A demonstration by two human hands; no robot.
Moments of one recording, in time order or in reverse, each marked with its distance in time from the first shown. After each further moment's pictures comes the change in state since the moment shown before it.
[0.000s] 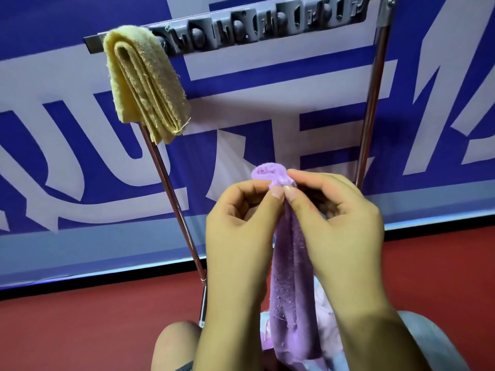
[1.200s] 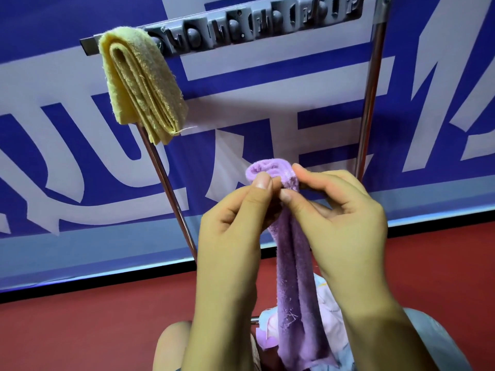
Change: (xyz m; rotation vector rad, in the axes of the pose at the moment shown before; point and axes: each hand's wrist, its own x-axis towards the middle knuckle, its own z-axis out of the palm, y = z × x) left_hand -0.003 0.004 -0.004 -0.033 -0.108 0.015; right_hand 0.002 0.001 -0.004 0.183 -0.013 0.014
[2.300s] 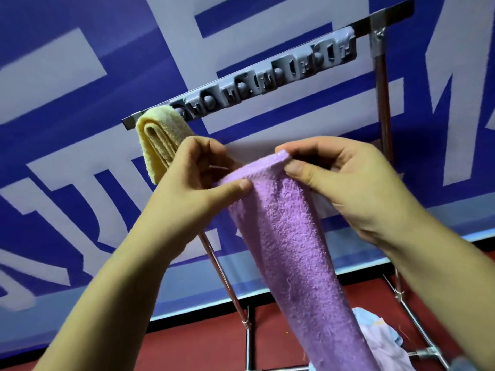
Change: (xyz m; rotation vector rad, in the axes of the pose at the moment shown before) left_hand 0.086 0.093 -0.036 0.601 -0.279 0.209; right_hand 0.087 -0.027 0.002 0.282 -0.391 0.006
